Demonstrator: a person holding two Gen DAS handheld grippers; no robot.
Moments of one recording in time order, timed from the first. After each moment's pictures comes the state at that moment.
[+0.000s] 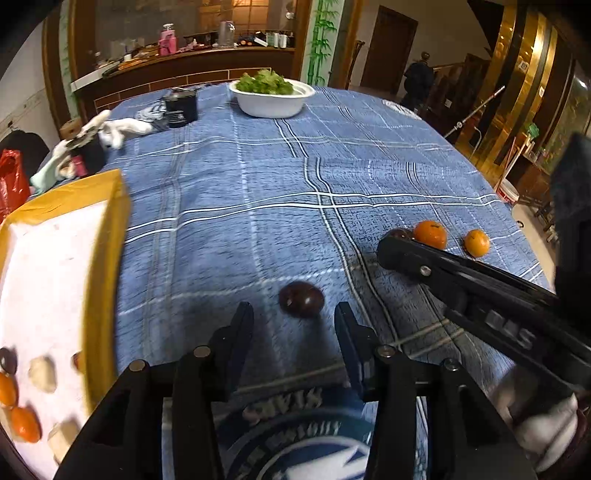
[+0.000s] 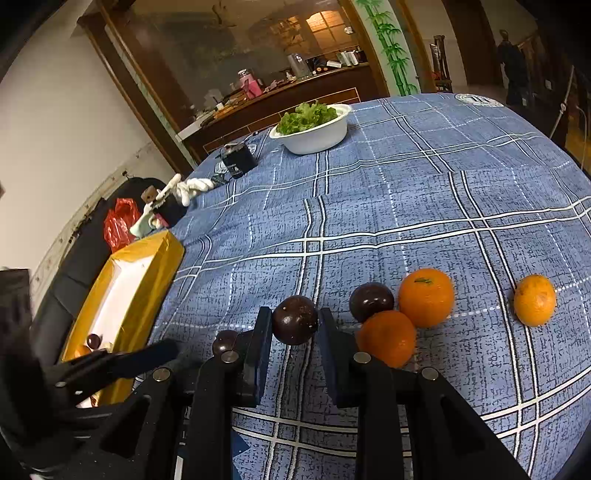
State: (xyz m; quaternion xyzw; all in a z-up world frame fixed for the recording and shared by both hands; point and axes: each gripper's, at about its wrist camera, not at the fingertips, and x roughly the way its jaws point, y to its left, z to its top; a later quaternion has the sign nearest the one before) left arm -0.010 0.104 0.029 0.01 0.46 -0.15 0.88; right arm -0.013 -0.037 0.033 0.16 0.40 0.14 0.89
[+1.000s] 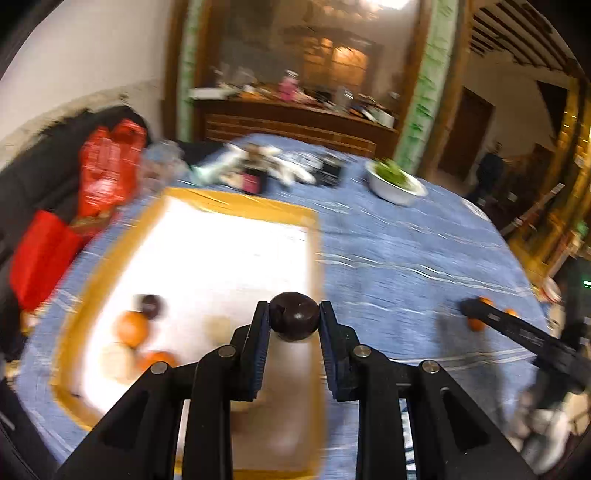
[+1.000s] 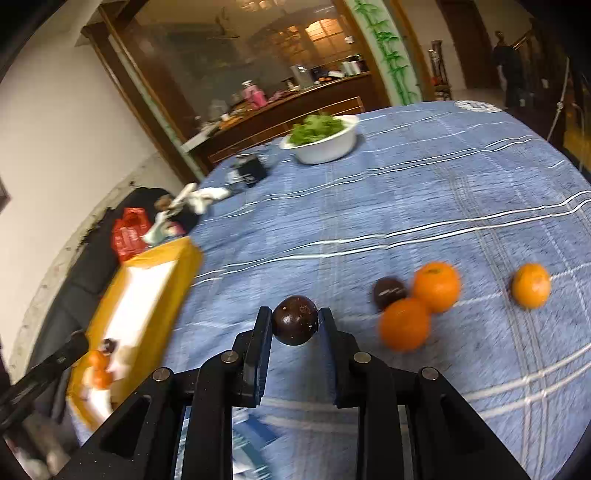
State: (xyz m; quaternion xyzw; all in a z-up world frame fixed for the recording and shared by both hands) left arm -0.101 0.258 0.096 -0.08 0.35 0.03 0.93; right arm -0.039 -0.021 0.053 0.18 0.39 0.15 0.89
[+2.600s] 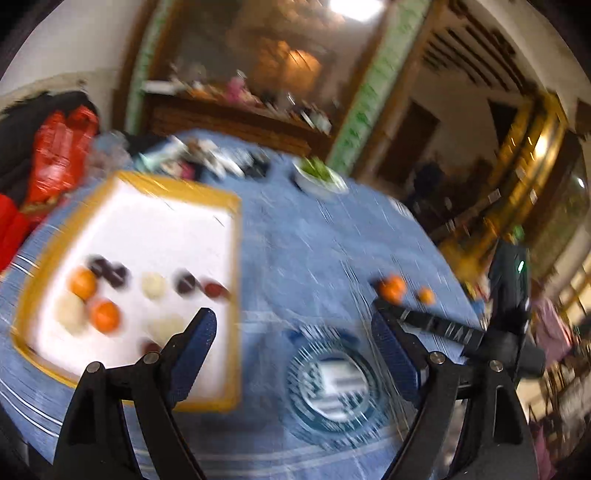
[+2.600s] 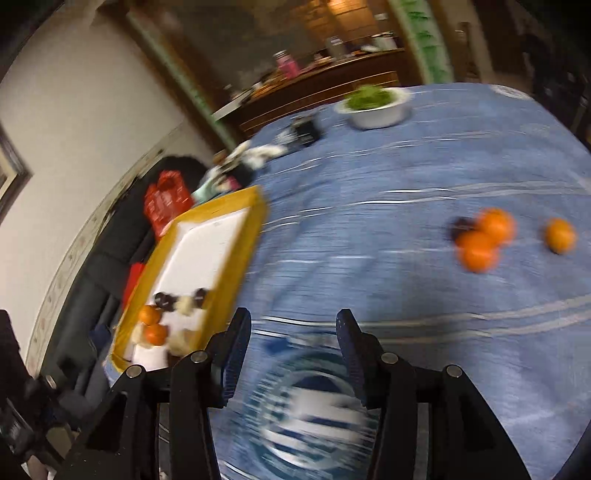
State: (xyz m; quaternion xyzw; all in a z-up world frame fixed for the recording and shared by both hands) left arm -0.151 0.221 0.099 -0.14 0.35 -0.13 0.92; right arm -0.085 0.012 0.068 0.18 0.43 0.18 0.87
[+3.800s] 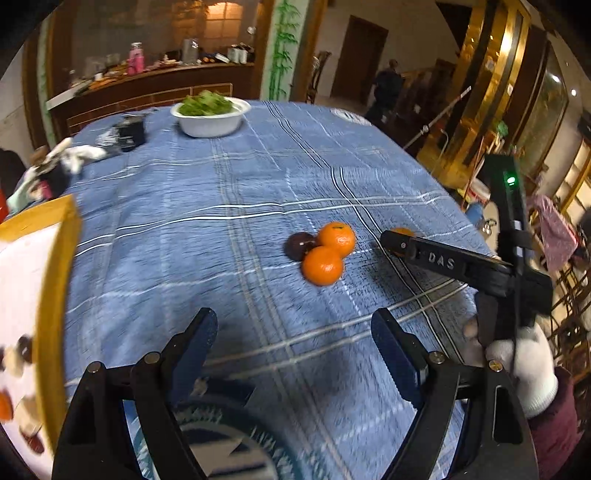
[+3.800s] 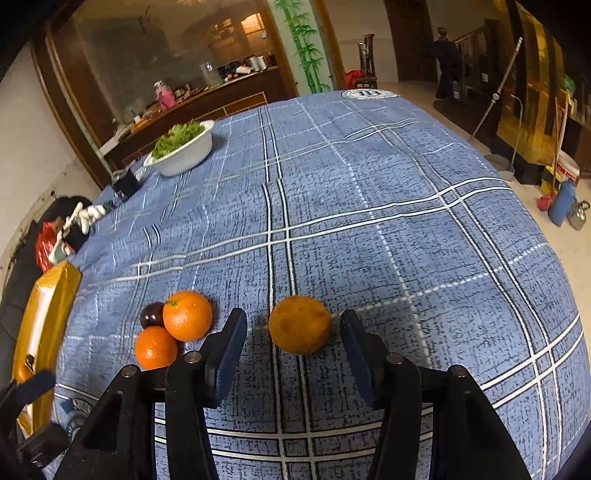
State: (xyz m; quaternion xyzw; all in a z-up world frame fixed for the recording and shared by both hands) left arm -0.043 0.039 0.045 0.01 0.43 -0.20 0.88; right arm -0.018 -0.164 0.021 0.14 0.43 -0.01 0.89
